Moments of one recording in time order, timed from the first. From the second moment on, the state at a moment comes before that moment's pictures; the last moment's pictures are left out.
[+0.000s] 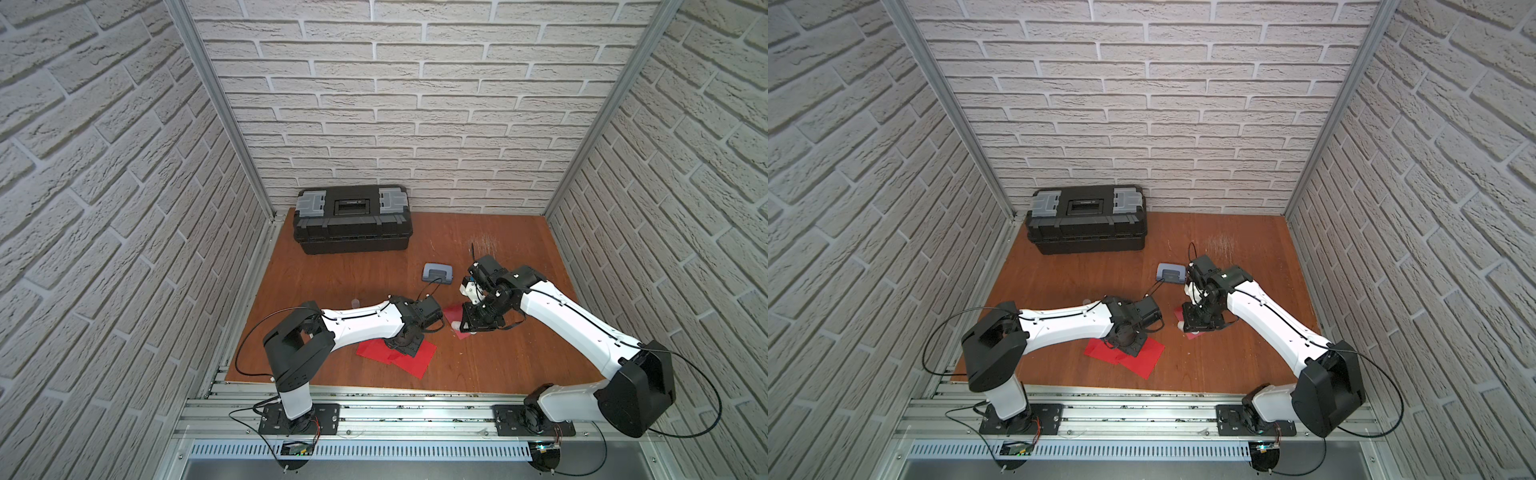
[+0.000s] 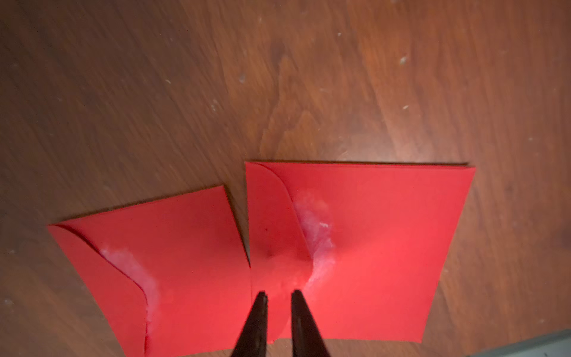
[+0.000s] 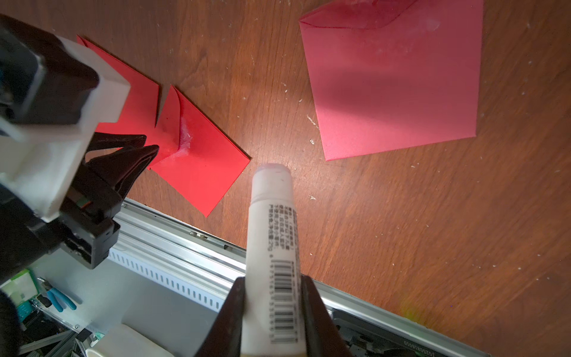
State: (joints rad) left arm -1.06 1.75 1.16 -0.87 -0.11 -0.50; right arm 0.45 1.37 1.13 -1.21 -0.25 0.37
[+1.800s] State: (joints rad) left arm -1.10 1.82 1.18 -0.80 -0.10 -0.49; right arm 0.46 1.37 1.13 -1.23 -0.24 0.37
